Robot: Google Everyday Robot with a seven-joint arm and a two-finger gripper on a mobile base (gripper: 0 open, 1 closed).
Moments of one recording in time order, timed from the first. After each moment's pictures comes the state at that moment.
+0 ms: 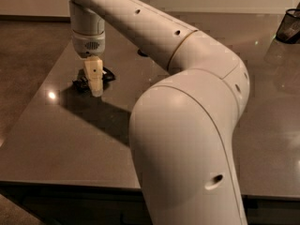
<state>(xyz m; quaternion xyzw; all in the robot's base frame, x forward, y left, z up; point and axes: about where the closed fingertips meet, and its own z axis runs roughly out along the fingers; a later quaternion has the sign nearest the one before) 0.631 0.173 0.848 -0.83 0.55 0.06 0.07</state>
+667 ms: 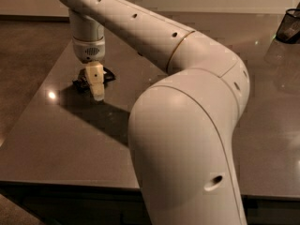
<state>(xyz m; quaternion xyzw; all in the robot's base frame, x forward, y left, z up) 0.629 0.172 0.833 -0.84 0.54 0.05 0.06</state>
